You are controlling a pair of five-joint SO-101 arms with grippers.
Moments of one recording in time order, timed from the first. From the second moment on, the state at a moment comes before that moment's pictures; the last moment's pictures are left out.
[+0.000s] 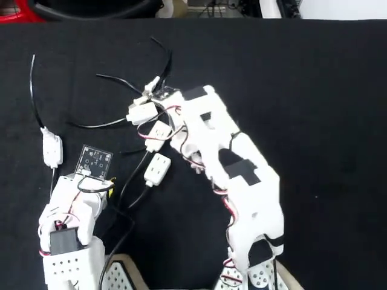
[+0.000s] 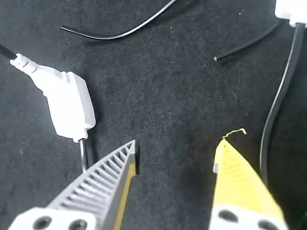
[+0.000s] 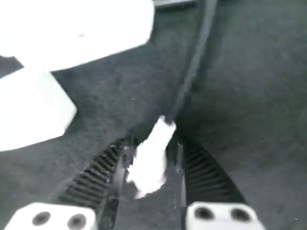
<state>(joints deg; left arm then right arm) -16.1 -104.3 96.3 60.3 -31.0 -22.3 33.2 -5.8 80.4 17.8</state>
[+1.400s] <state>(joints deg) -16.1 -104.3 96.3 60.3 -31.0 -18.4 31.4 -5.4 83.7 19.6</state>
